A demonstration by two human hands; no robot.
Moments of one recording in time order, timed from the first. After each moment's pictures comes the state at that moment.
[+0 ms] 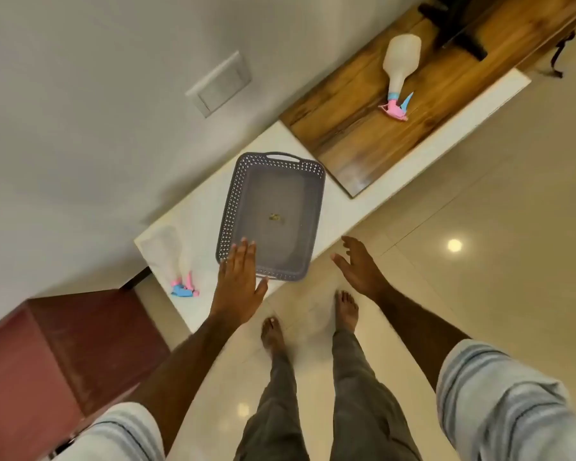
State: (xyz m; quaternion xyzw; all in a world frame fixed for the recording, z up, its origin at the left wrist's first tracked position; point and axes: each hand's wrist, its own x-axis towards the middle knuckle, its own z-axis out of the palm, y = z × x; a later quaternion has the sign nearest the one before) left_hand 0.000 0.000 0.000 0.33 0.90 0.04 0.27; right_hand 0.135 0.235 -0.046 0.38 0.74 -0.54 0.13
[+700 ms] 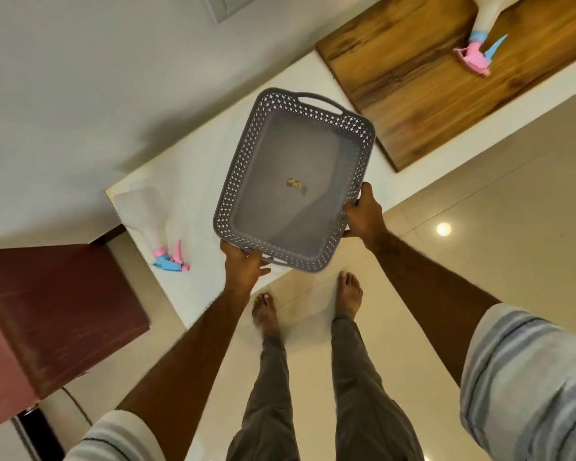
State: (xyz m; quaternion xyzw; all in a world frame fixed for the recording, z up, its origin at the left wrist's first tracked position) left_hand -0.026 -0.014 -0.115 -0.20 0.75 0.51 0.37; right_hand 0.018 0.227 -0.123 0.49 0.63 -0.60 0.12
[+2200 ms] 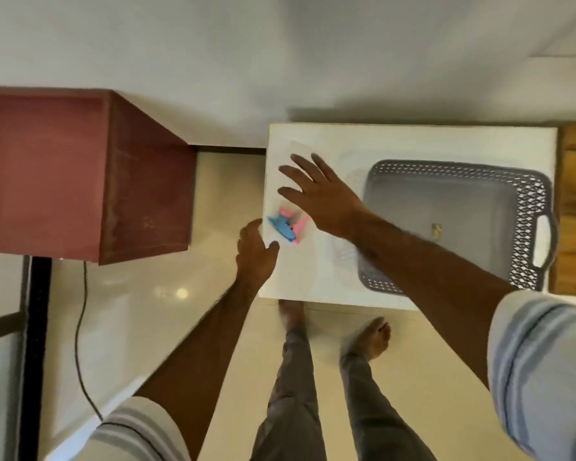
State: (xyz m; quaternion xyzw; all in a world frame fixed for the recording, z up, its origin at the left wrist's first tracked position) left_hand -0.066 -0.219 -0.142 -0.30 0.85 0.37 0.23; right_hand -0.177 -0.055 -0.115 -0.43 0.90 -0.01 0.10
